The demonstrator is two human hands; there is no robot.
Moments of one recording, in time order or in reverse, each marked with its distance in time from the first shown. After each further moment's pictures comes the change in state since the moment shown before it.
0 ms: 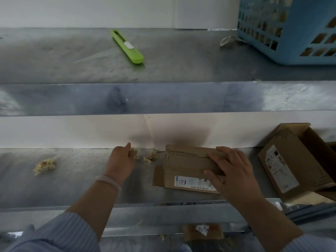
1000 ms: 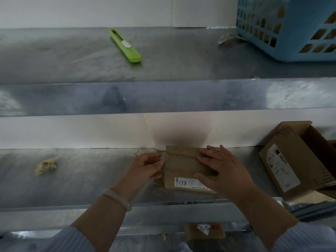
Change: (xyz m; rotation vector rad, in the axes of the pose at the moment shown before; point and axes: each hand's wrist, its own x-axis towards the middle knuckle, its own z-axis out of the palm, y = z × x) left_hand -0.056 0.055 0.004 -0.980 -0.423 -0.199; right_hand 0.017 -0.003 0.012 0.041 -0.173 -0.100
